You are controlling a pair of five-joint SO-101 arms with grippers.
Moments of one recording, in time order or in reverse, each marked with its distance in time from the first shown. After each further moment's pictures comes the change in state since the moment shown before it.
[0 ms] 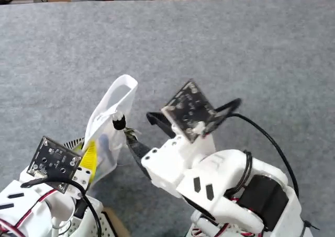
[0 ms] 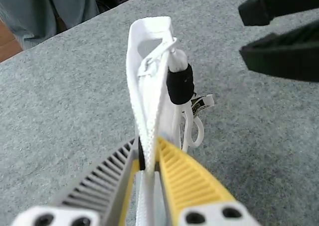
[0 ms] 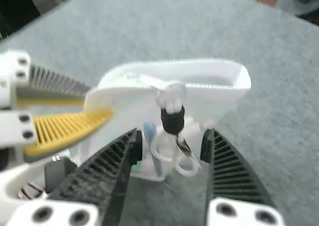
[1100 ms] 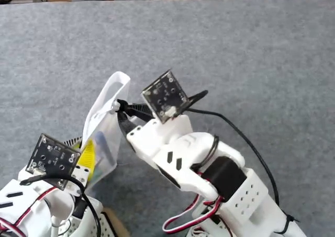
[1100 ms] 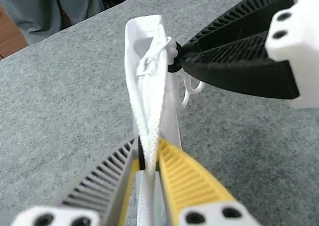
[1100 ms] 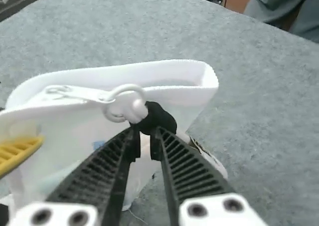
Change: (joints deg) left arm -0.5 0.1 0.0 0.0 0.0; right arm 7.1 0.4 22.7 -24.1 9.8
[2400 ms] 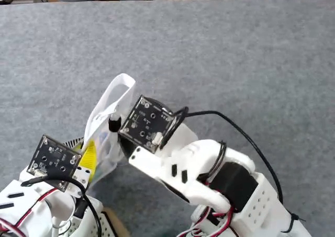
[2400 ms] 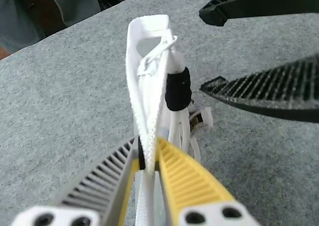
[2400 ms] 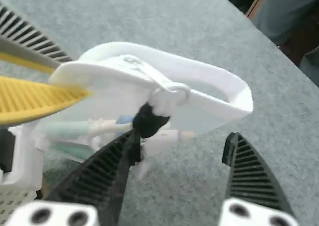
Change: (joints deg) left arm 0.1 0.0 0.0 0.0 0.0; right arm -6.0 0.7 -10.6 15.1 13.5
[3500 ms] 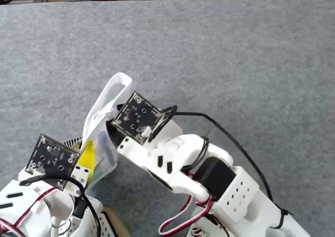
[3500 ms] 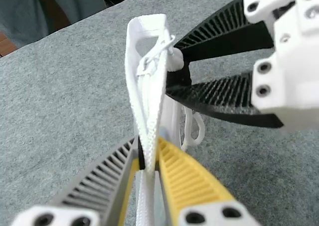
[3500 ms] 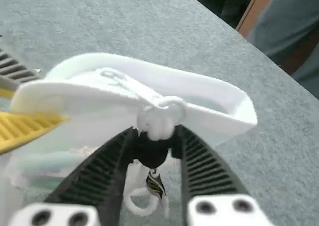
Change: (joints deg) left arm -0.2 0.0 0.0 0.0 0.4; right arm 1.6 0.0 13.5 -21.2 0.0
